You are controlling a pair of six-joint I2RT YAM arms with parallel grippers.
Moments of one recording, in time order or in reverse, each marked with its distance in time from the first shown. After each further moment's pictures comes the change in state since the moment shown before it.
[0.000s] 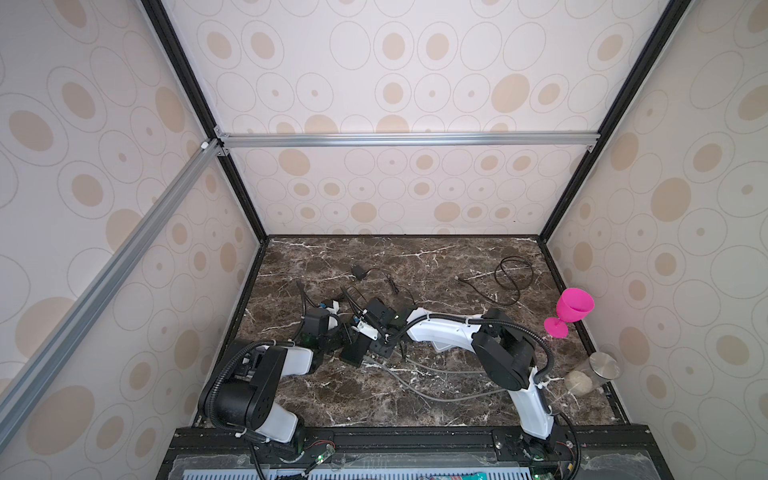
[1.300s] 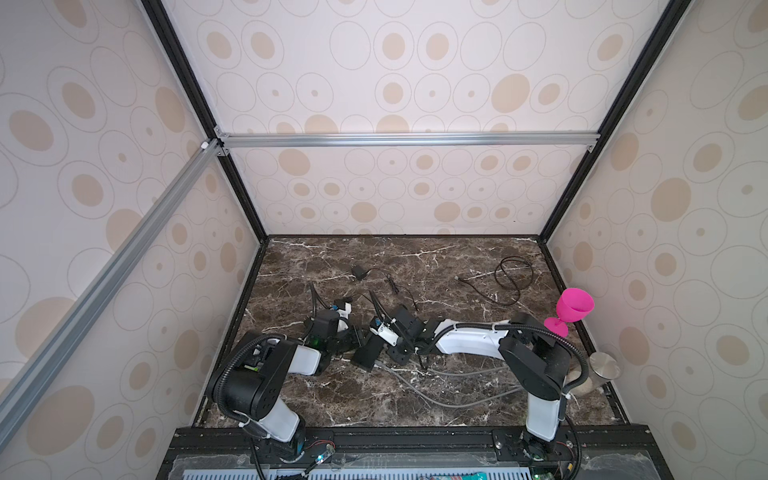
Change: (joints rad) left arm -0.092 0.060 0.006 0.076 0.068 -0.055; right arm -0.046 -0.236 -0.422 0.317 -0.066 0.084
